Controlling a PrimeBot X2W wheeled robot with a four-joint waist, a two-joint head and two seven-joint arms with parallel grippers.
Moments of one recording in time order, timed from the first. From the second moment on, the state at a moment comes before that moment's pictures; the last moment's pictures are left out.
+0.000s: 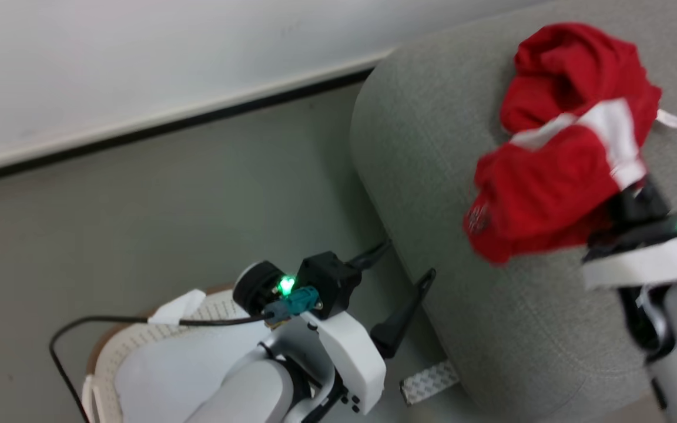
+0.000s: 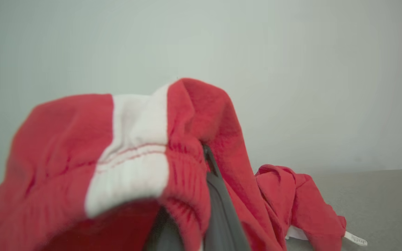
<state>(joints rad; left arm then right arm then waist) -0.44 0.14 -0.64 -0.02 -0.33 -0.05 0.20 -0.50 -0.20 0.21 0.28 0.41 0.13 -0.26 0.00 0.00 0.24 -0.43</state>
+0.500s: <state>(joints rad) -0.61 0.19 -0.63 -0.11 -0.27 -0.08 0.22 -1.01 -0.46 -0.28 0.43 0.32 0.13 -0.25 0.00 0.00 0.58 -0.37</state>
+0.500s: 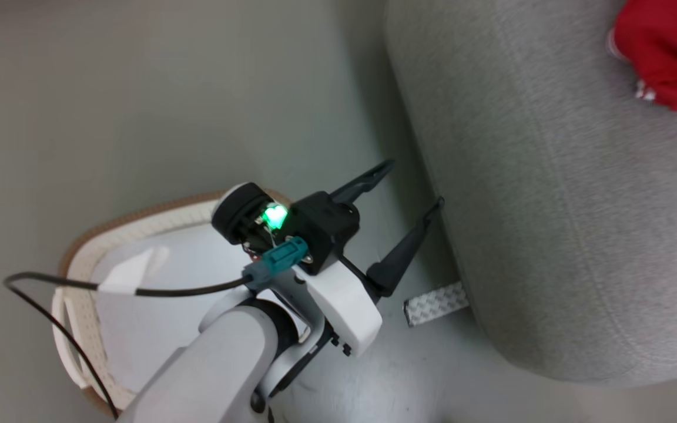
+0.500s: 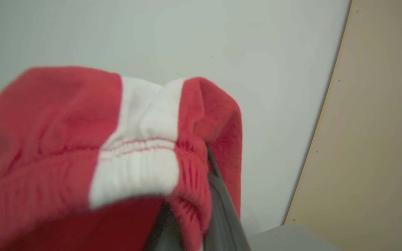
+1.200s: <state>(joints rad) -0.60 0.26 -0.59 -0.17 -0.27 -0.04 0.24 -1.02 -0.21 -0.71 0.84 -0.01 0.13 -0.26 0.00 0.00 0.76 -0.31</state>
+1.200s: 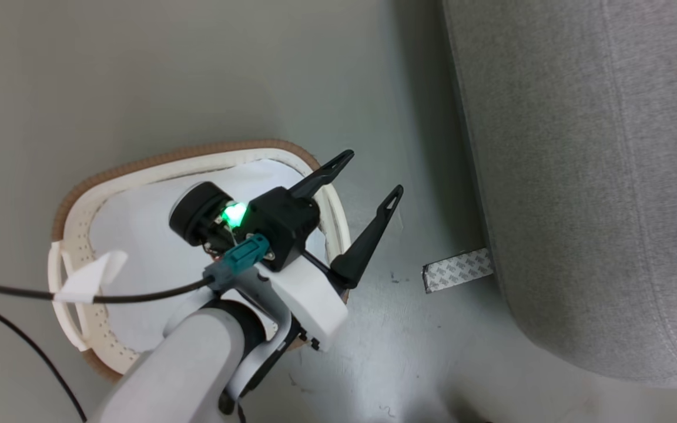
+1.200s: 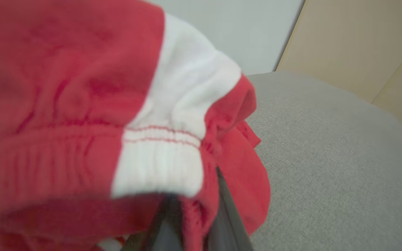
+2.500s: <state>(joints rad) -0.21 0.24 -0.44 0.12 -0.44 0.10 -0.17 -0.21 -0.05 -0.21 0.23 0.10 0.13 -0.26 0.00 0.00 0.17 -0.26</state>
